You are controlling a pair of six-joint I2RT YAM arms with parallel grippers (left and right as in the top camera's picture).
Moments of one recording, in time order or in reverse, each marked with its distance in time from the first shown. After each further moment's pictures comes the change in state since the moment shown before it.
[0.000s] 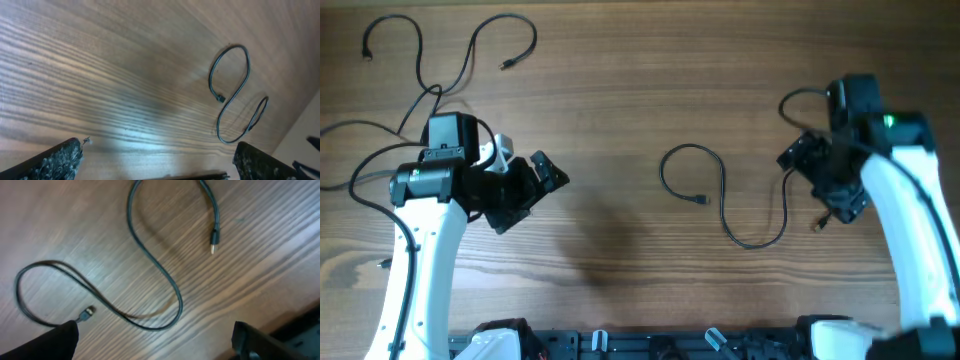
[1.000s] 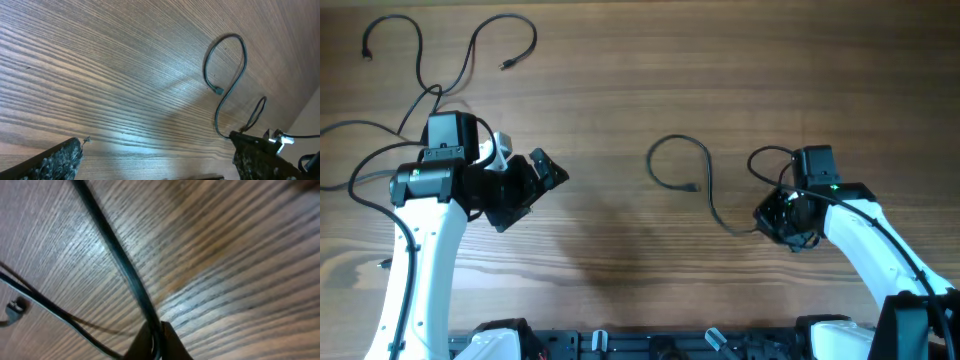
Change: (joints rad) left arm 0.000 0.000 -0.001 0.019 0.000 -0.021; right arm 0.031 -0.023 -0.576 0.578 -0.269 0.058
